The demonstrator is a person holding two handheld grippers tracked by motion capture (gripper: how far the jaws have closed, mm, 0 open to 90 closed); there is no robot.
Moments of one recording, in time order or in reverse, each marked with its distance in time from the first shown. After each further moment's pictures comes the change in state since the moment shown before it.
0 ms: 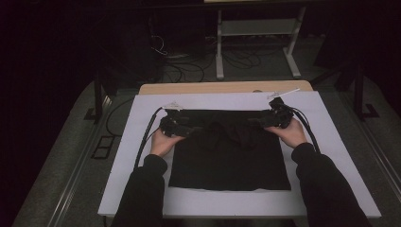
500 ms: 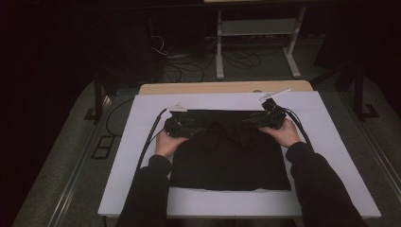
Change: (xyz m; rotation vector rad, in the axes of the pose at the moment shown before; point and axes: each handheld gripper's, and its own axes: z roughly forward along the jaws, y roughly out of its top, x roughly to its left) left arm -0.004 -0.003 0.015 -0.001 -0.017 0.021; right arm 0.010 0.005 0.018 0.038 0.050 -0.012
